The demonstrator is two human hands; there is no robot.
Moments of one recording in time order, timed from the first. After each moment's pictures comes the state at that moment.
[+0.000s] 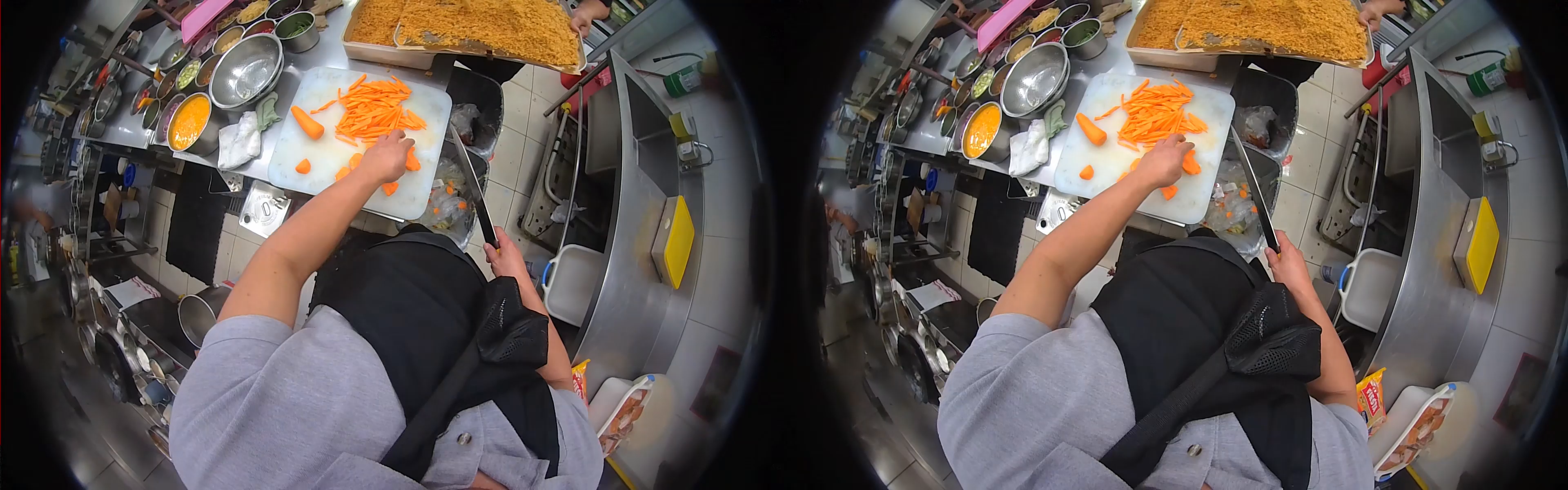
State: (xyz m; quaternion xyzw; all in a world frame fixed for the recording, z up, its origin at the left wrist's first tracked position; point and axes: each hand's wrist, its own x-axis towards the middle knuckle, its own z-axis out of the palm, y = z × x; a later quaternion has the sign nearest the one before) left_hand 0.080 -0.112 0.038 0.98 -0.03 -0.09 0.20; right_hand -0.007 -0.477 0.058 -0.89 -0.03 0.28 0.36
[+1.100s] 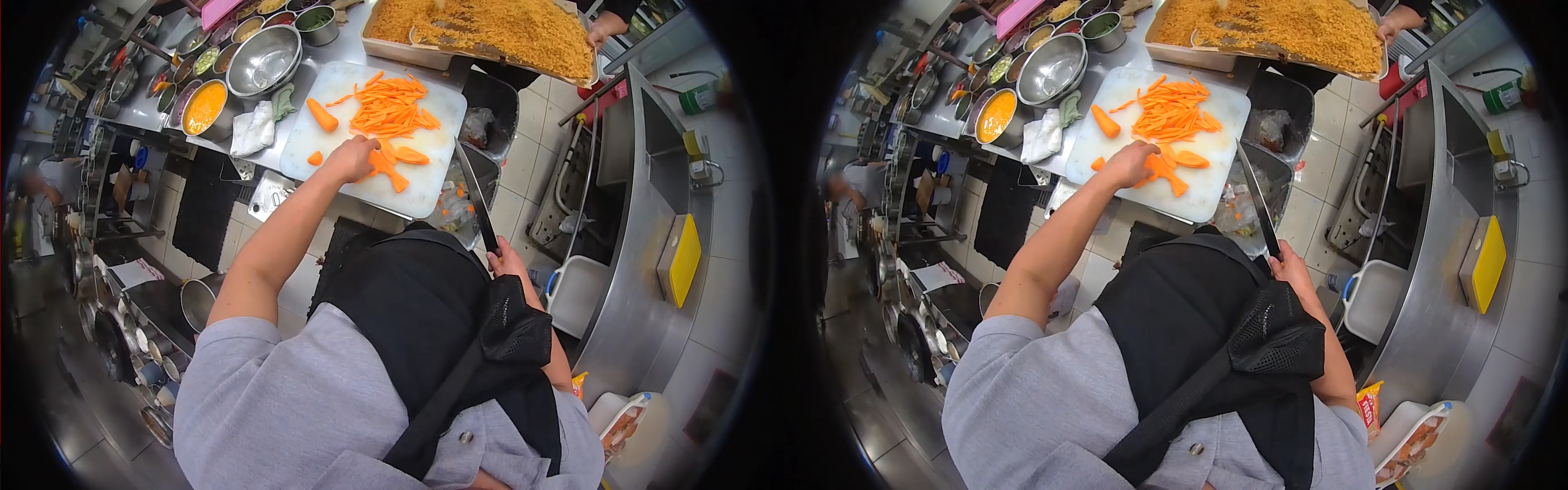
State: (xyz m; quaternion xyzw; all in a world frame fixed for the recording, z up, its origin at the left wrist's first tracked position) left_hand 0.042 -0.031 0.058 0.97 0.03 -0.17 0.19; right_hand -0.008 -0.486 0.034 -0.87 -0.05 0.33 0.36
